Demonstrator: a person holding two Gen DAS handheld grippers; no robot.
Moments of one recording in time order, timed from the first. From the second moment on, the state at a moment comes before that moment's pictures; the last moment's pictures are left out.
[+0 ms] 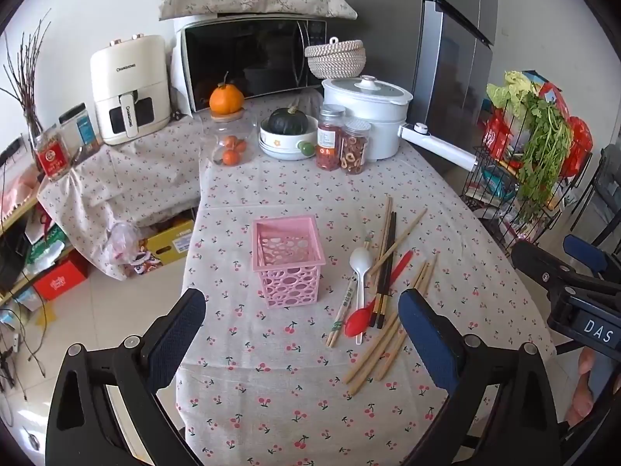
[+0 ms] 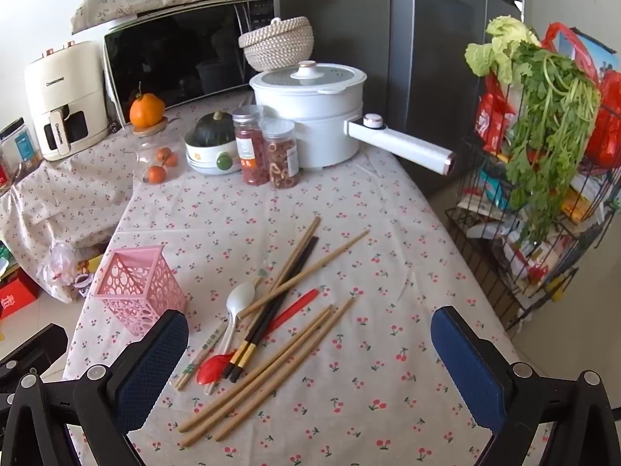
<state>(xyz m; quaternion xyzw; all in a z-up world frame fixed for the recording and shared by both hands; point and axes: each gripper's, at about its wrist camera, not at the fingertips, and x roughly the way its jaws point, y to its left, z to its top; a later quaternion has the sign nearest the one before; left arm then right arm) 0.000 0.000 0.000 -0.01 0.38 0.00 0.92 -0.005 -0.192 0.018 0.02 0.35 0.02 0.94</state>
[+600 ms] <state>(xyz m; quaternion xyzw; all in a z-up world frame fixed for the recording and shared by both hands) -0.006 0.004 0.010 -0.01 0.37 0.00 0.93 -0.004 -0.184 0.015 0.02 0.36 0.03 0.93</state>
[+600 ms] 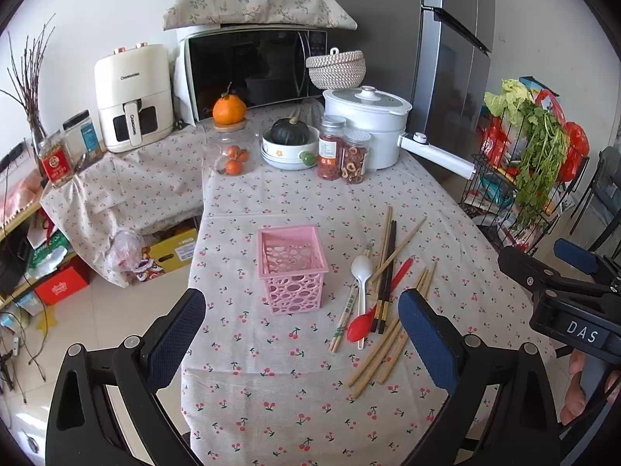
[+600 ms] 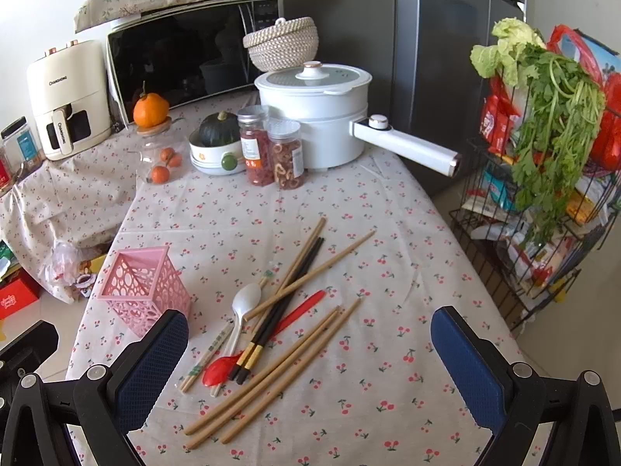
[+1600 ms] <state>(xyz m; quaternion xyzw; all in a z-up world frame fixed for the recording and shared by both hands) -0.008 0.004 0.009 -0.01 0.36 0.00 0.93 -0.004 -0.180 0.009 0.02 0.36 0.03 0.93</state>
